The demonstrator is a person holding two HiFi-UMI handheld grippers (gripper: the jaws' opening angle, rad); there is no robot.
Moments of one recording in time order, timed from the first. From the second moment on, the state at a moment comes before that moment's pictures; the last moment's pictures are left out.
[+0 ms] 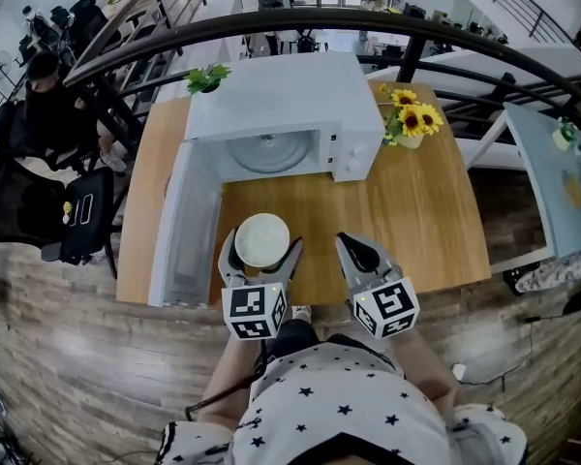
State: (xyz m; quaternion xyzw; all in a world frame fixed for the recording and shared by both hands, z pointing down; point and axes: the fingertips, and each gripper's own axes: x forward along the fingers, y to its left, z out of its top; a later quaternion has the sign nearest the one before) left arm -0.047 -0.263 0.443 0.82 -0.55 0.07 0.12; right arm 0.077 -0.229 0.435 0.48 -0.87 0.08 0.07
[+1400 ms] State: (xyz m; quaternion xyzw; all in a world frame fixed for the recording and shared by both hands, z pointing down) left arm -0.053 -0.477 0.532 0.81 -0.55 0.15 0.14; right arm 0.054 -0.388 0.485 0.47 -0.86 0.14 0.12
